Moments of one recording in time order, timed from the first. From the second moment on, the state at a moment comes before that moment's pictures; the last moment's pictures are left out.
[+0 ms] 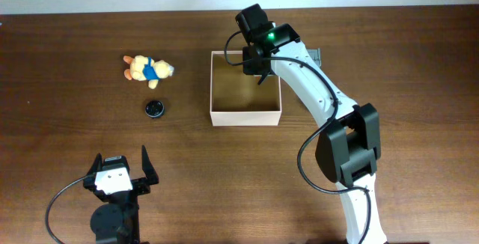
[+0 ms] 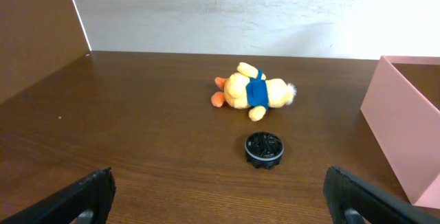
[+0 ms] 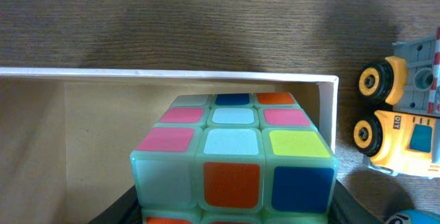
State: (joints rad) left arm 0.14 0.02 0.06 -0.19 -0.06 0.02; right arm 0.46 2.30 2.13 -1.02 0.18 0.44
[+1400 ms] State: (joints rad) left arm 0.14 0.02 0.06 -0.19 -0.06 0.02; right arm 0.46 2.34 2.13 -1.03 0.18 0.46
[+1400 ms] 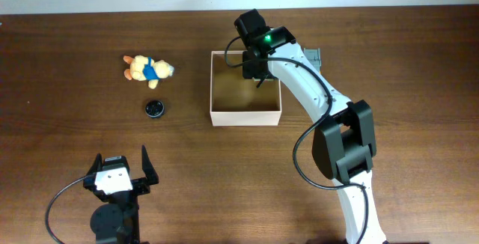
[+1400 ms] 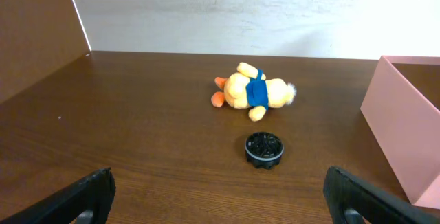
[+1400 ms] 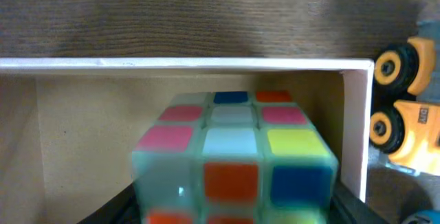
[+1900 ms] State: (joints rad) left arm 0.14 0.02 0.06 -0.19 -0.06 0.02; right arm 0.46 2.34 2.13 -1.02 0.18 0.46
